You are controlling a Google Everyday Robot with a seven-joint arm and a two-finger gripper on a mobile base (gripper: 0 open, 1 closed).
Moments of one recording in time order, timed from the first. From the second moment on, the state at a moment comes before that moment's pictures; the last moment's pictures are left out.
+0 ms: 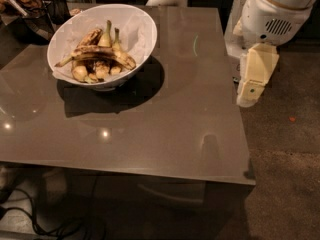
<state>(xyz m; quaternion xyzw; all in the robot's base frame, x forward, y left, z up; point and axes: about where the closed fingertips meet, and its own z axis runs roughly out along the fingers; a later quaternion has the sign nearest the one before) 0.493 -0.169 0.970 -0.63 0.76 -0.03 0.12</state>
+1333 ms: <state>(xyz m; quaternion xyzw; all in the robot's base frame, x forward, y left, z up) 0.572 -0.006 1.025 -0.68 0.71 -0.01 0.19</state>
